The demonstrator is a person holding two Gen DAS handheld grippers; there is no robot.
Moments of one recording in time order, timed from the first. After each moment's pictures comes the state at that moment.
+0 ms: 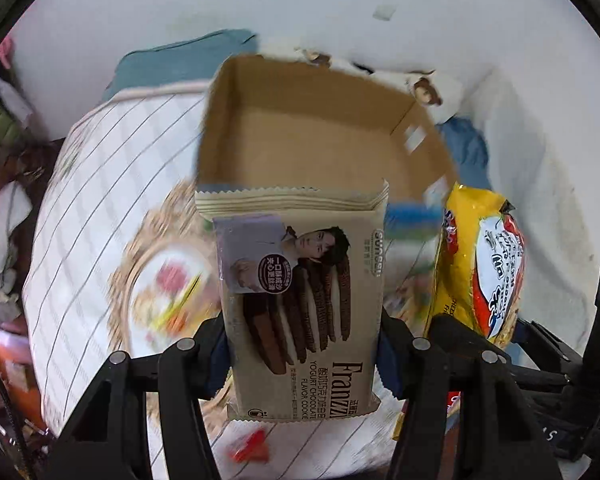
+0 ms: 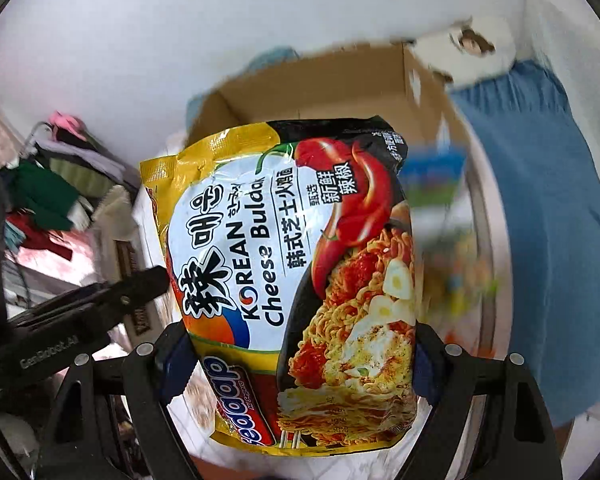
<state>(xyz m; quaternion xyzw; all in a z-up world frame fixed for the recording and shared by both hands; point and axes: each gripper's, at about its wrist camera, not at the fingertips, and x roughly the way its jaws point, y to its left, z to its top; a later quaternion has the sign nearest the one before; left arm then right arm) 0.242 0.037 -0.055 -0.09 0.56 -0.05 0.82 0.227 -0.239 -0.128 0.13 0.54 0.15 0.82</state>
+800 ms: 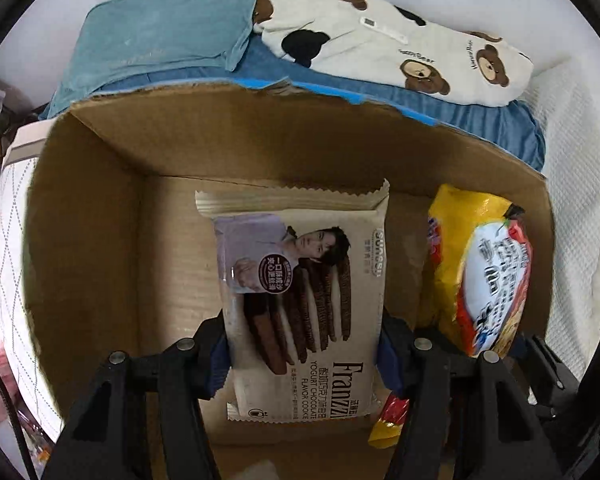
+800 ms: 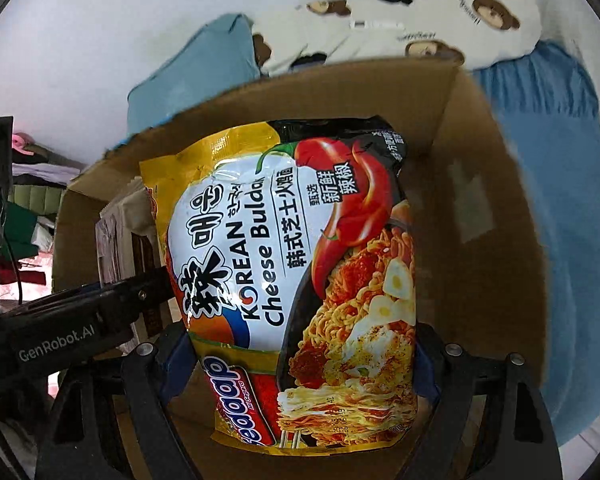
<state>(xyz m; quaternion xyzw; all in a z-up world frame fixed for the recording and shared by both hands) 0.511 0.011 -0.170 -0.09 0.69 -0.02 0.72 0.536 -0.218 -0.230 0.12 0.65 0.11 0.74</state>
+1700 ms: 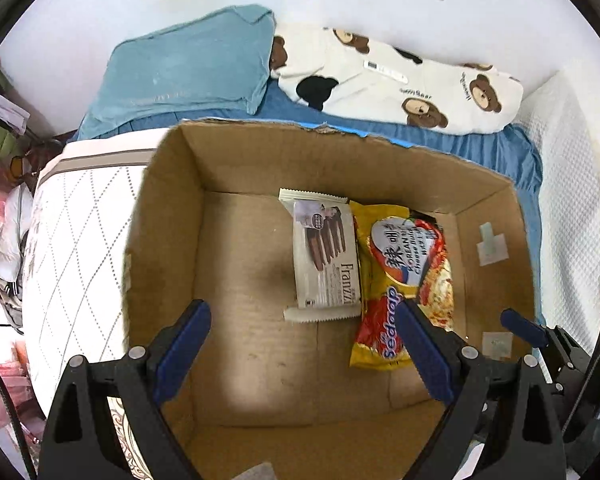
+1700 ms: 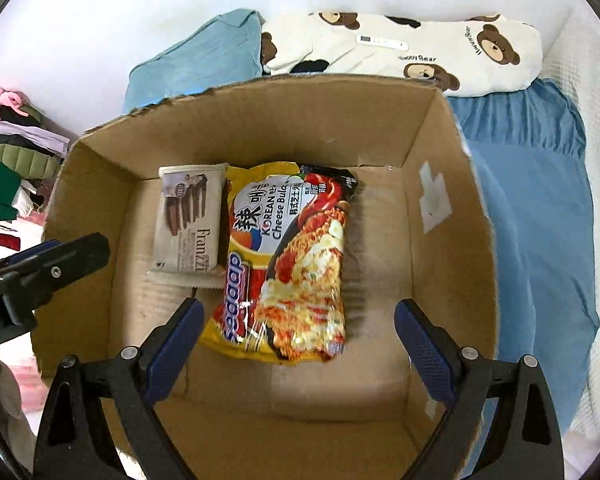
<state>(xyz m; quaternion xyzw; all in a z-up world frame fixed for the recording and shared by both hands) 0.474 0.029 -0.114 -0.07 0.62 0.01 0.78 0.488 -0.224 -0.192 0.04 0.63 0.11 0.77</state>
